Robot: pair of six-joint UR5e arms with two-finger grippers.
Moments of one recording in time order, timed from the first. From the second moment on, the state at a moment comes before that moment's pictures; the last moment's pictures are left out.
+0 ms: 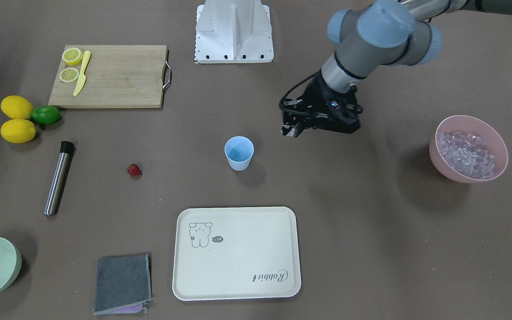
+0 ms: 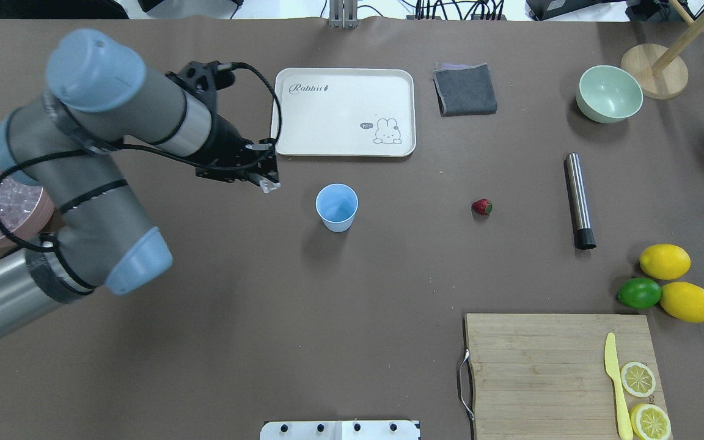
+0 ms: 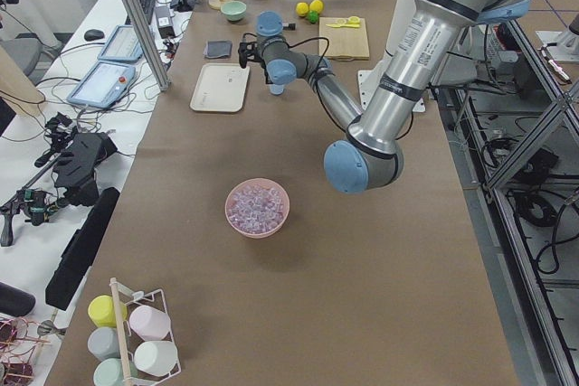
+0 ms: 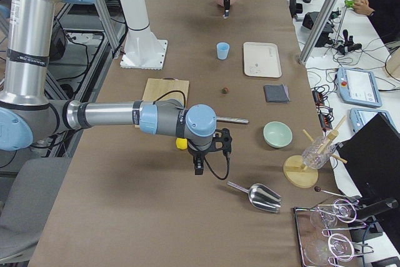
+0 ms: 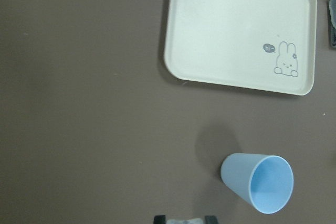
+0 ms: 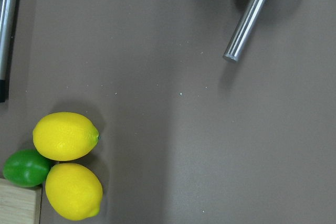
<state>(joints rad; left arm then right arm) -0.70 -2.17 -1.72 -1.93 -2.09 -1.31 1.59 -1.79 1.87 -1.72 2.45 -0.18</state>
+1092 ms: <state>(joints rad) -0.59 -2.33 -1.52 -2.02 -1.95 -1.36 1.59 -1.79 1.87 -1.72 2.45 -0.18</state>
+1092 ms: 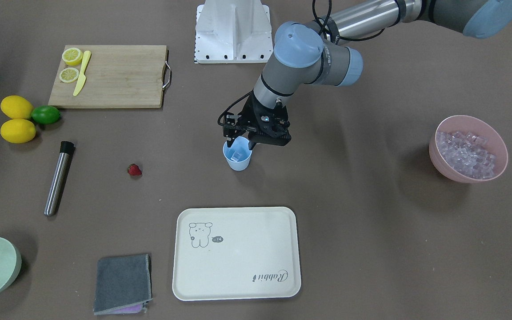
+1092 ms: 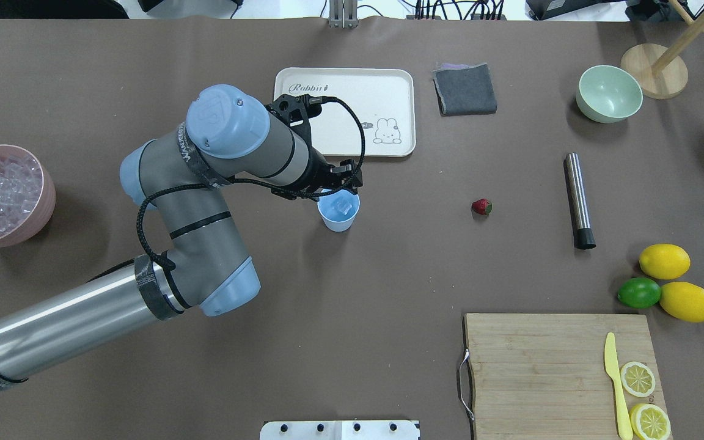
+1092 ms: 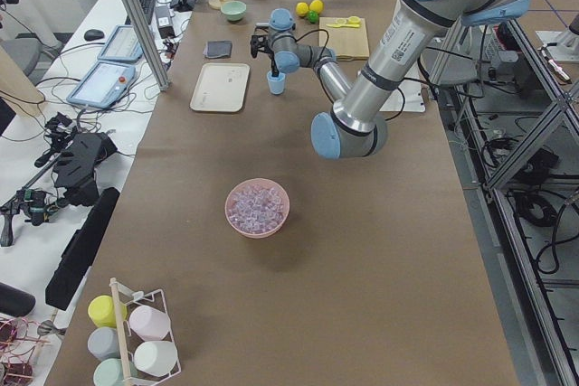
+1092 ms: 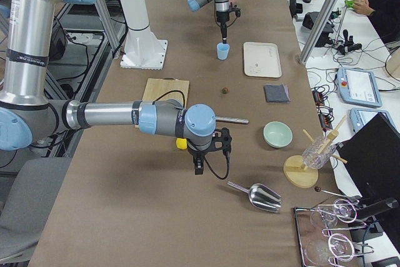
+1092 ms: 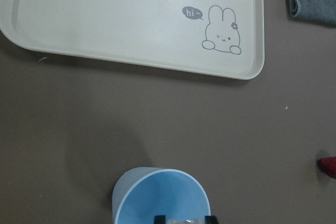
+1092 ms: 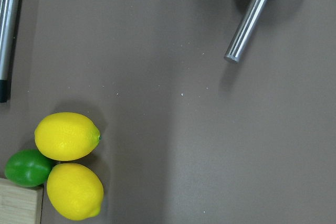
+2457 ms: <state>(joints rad) -1.09 -1.67 -1.79 -2.00 -2.24 -1.32 1.53 -1.75 1.90 -1.64 2.48 -0.17</state>
